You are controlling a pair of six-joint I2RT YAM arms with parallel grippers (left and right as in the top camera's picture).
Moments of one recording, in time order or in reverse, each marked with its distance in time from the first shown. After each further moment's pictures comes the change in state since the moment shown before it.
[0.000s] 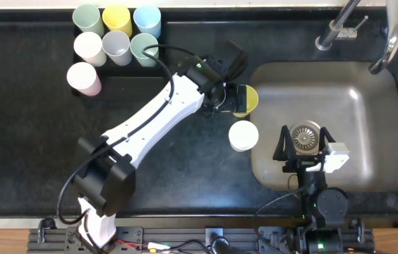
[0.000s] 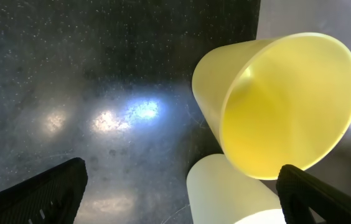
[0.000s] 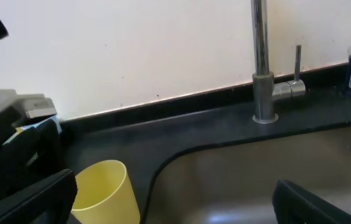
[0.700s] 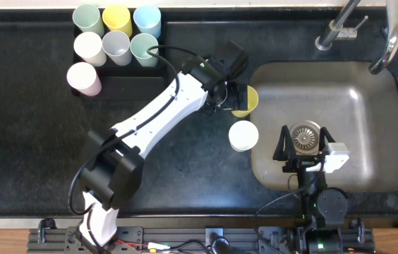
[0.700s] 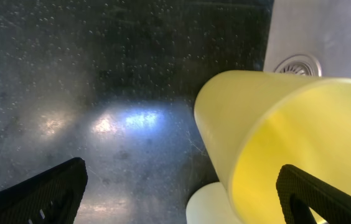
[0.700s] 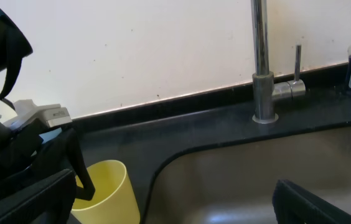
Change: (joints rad) left arm 0.009 0.055 0.000 0.063 -0.013 -0.011; right arm 0.000 0.000 0.000 0.000 0.000 0.000
